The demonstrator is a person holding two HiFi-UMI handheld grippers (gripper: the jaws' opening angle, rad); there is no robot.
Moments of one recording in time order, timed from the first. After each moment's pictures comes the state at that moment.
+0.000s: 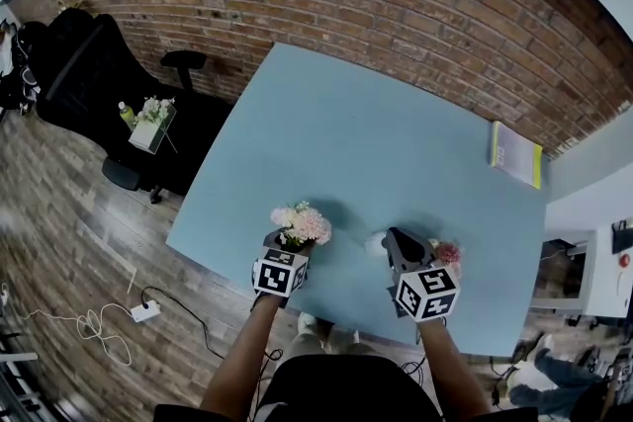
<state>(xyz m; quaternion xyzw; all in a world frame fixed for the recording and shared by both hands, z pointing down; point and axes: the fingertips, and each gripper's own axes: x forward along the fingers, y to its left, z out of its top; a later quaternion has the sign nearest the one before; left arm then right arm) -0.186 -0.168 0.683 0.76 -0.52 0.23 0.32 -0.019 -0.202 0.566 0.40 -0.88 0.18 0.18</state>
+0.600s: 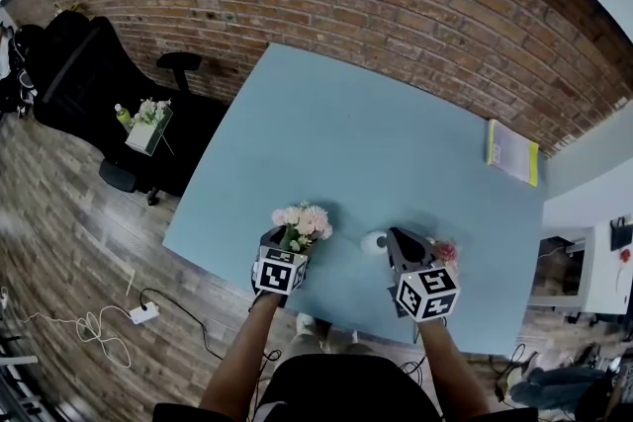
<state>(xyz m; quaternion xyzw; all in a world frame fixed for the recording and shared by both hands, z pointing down) -0.184 -0.167 0.702 0.75 -0.53 0.25 0.32 -0.006 -0.202 0.566 0.41 -0.88 0.18 0.18</state>
